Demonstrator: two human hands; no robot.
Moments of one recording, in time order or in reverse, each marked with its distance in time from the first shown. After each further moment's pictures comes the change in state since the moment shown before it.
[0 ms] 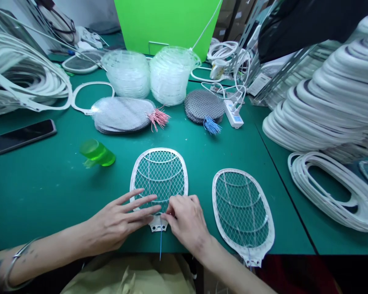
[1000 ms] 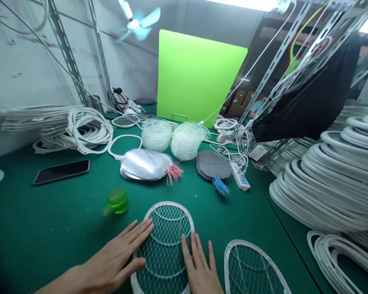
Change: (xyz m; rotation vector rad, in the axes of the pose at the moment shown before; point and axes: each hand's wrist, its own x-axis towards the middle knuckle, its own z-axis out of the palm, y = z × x) left_hand -0.016 -0.029 -0.010 -0.024 0.170 -0.467; right_hand 0.035 0.092 0.016 -0.509 0.137 -0.362
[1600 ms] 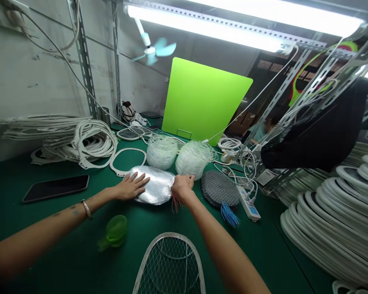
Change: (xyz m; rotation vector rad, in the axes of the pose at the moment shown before) left_hand 0.132 -0.230 -0.013 -0.050 -0.233 -0.457; right_hand 0.337 0.008 -0.104 -0.213 -0.268 0.415
